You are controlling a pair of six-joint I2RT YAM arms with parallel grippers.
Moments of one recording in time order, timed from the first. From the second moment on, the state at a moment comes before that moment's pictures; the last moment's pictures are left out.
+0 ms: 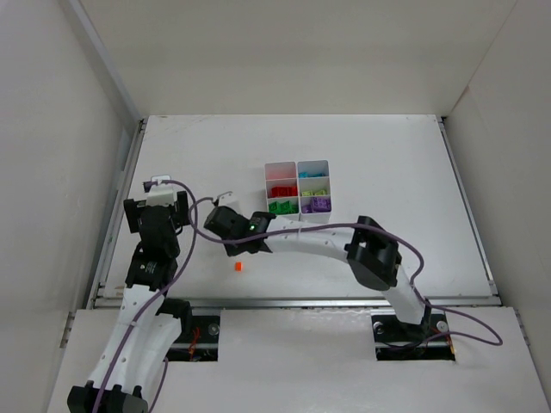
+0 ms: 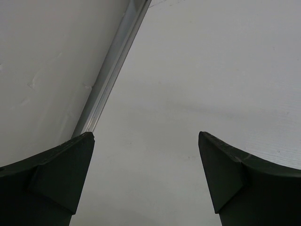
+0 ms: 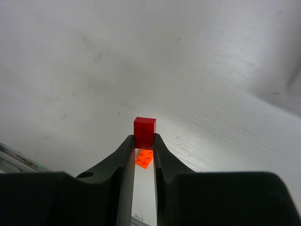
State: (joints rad) left arm -0.14 0.60 0.50 -0.17 -0.50 0.09; right arm 1.20 2.18 1.80 -0.60 0.33 0.63
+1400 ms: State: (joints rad) left arm -0.14 0.61 0.50 -0.16 -0.49 0.09; right arm 0.92 2.02 1.71 -0.61 0.53 0.60
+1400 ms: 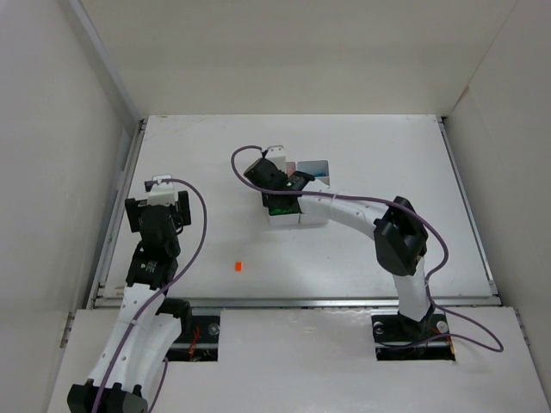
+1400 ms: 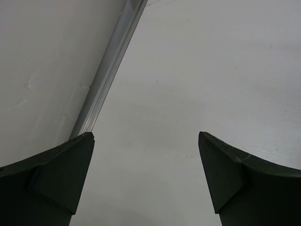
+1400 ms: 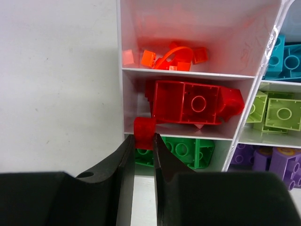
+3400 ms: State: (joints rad) left arm -0.14 0.58 0.50 -0.16 -0.47 0.09; right arm 1.23 2.17 1.68 -0.62 0.25 0.77
